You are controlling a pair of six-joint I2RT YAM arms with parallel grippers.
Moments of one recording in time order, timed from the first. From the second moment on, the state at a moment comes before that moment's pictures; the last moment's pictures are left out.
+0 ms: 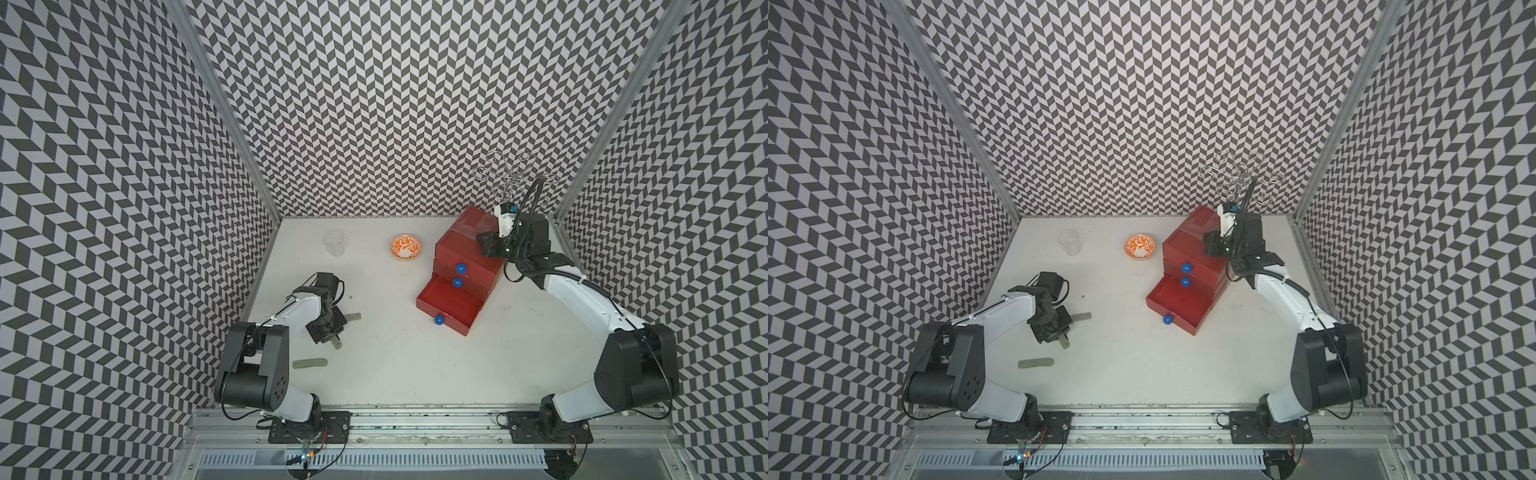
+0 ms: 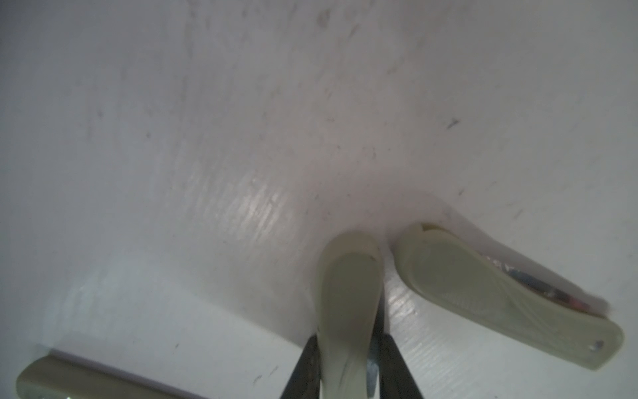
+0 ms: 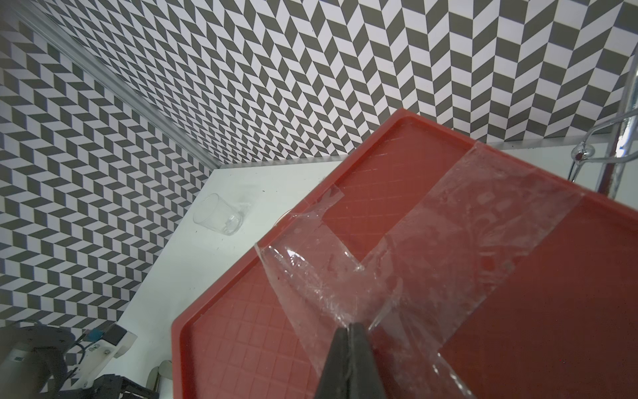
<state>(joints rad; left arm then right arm) -0.12 1.51 0.80 -0.77 -0.02 -0.75 0.19 1.52 1.16 -0.16 -0.33 0.27</state>
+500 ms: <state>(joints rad) -0.12 1.51 0.81 -0.78 -0.01 -0.75 0.19 1.52 1.17 -0.16 -0.33 0.27</state>
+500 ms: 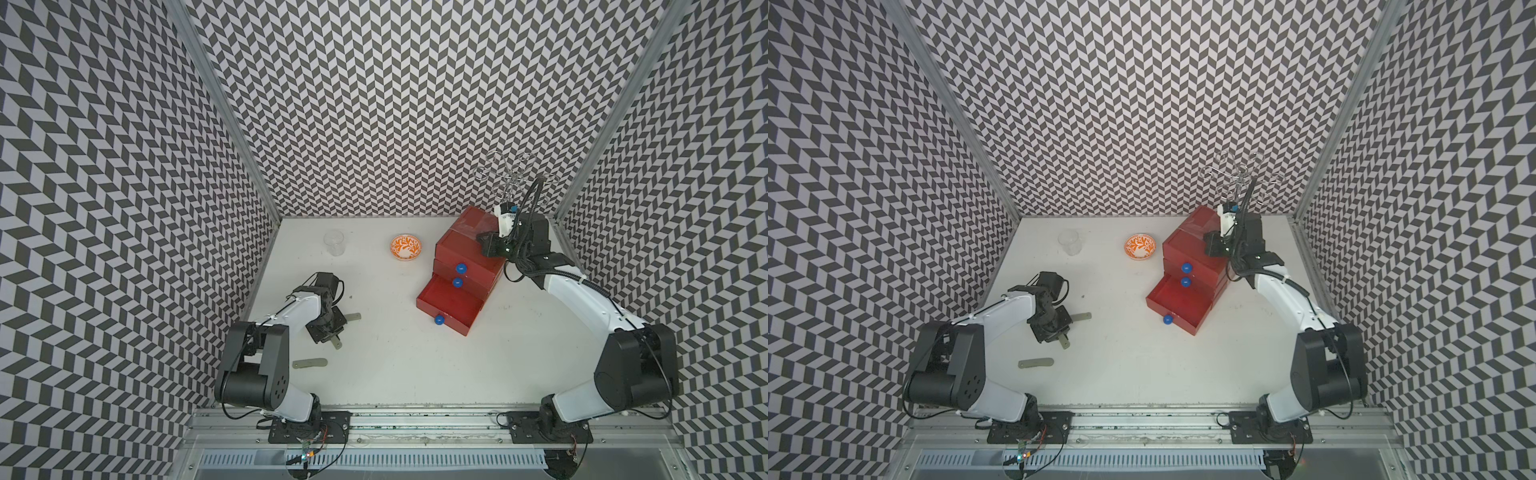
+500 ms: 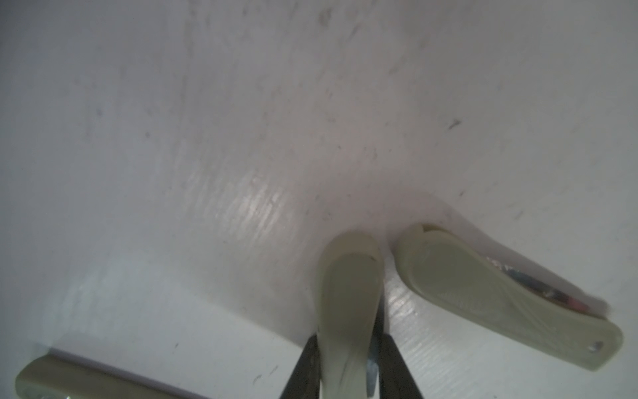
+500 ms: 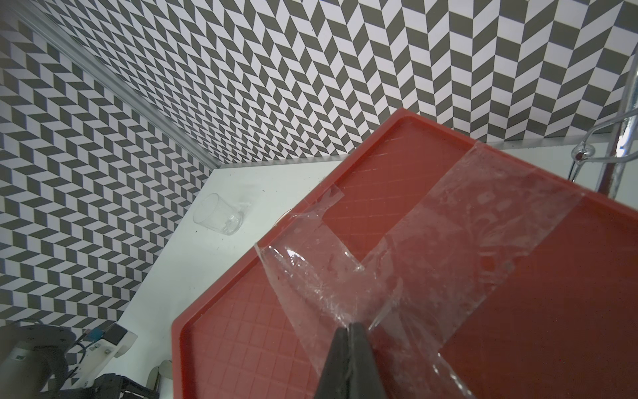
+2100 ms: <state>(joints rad) -0.59 1.70 1.26 -0.64 0.25 -1.05 0.19 1.52 1.17 -0.17 -0.33 0.27</state>
